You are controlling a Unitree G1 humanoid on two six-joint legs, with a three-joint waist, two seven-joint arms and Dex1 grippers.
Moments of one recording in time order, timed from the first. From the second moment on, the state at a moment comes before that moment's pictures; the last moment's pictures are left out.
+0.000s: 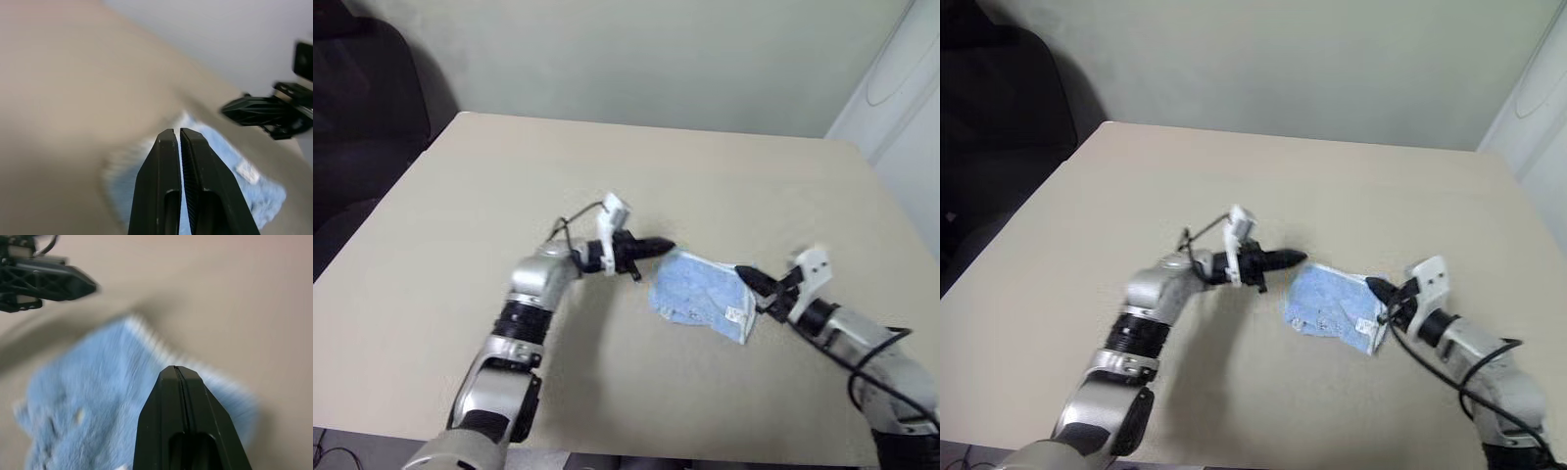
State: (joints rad) left arm -0.73 0.32 -0.02 0.32 -0.49 0.66 -1.00; right arm -0.04 -0.53 -0.23 -0.44 0.60 0.64 0.55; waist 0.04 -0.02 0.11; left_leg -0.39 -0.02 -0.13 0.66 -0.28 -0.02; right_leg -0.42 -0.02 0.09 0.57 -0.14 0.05
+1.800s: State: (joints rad) left arm -0.43 0.42 0.08 0.04 -0.57 0.75 -0.82; right arm -0.16 -0.48 -0.14 -0.19 0.74 0.95 0.54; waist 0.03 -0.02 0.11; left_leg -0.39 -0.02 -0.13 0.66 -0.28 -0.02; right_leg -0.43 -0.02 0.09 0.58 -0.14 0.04
